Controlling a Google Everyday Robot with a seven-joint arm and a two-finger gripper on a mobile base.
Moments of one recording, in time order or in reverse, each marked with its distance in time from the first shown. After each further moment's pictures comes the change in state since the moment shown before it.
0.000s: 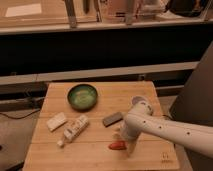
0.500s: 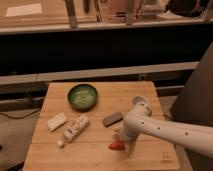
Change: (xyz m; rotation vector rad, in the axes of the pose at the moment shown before) arm -0.005 -0.002 0.007 -0.003 -0.005 -0.007
